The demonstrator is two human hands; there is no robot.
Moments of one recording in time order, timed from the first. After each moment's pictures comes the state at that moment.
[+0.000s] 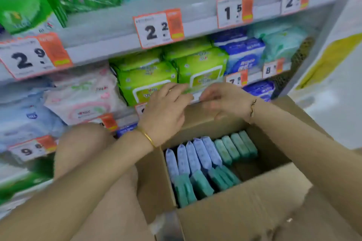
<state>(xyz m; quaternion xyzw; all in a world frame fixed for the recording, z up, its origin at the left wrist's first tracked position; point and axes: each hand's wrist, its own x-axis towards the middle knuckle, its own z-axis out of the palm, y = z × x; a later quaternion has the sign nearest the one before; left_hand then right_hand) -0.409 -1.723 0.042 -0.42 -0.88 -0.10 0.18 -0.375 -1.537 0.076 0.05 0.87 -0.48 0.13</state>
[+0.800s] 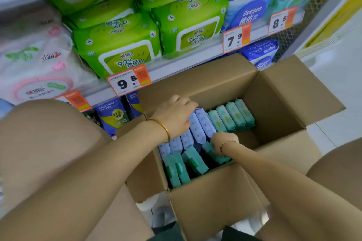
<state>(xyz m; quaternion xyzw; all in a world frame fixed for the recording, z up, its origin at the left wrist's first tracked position) -0.411 -1.677 -0.059 -0.40 -0.90 -0.03 -0.19 -0.333 -1.525 -0.178 0.10 0.90 0.00 0.42</state>
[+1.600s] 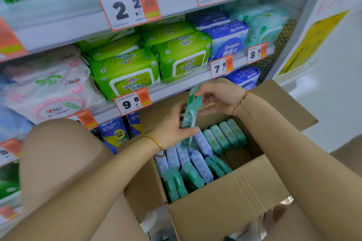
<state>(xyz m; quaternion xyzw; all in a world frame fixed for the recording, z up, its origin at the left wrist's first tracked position) -0.383 -1.683 -0.017 -0.28 -0.83 -0.43 -0.23 -0.375 -1.518 0.033 0.19 0.67 -0.70 0.16</state>
